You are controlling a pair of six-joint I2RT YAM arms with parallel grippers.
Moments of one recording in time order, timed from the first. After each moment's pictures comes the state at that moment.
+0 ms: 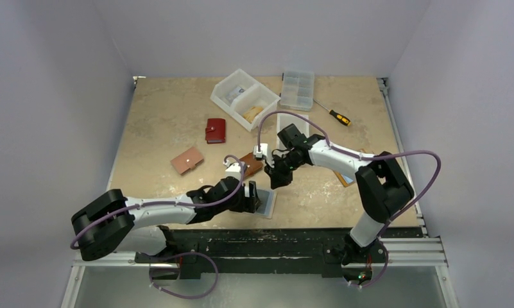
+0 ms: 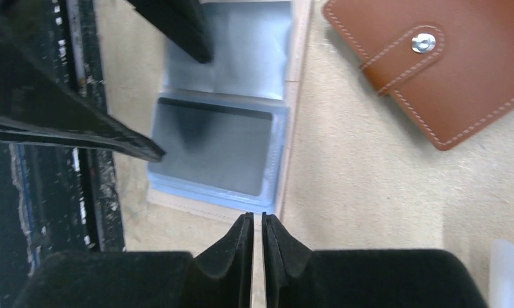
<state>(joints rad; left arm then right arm) -1.01 1.30 0.47 0.10 -0.19 -0.82 0.62 1.68 1.07 -0.61 -0.66 -0.65</state>
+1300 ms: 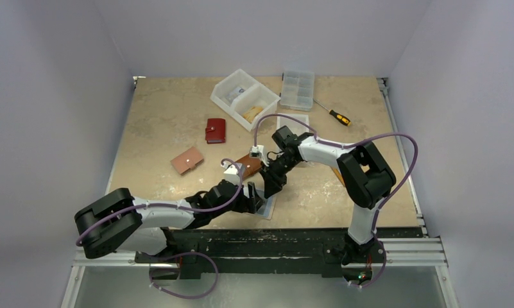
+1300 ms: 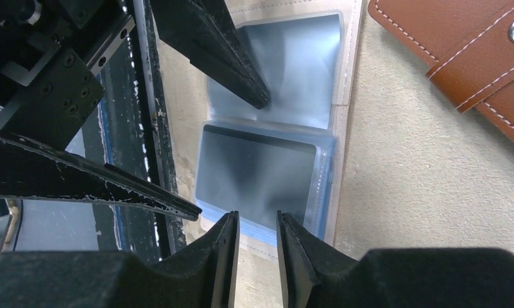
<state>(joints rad) -1.01 1.31 0.33 0.42 -0.17 -0.79 0.62 1.86 1.14 -0.64 -0.84 -0.48</state>
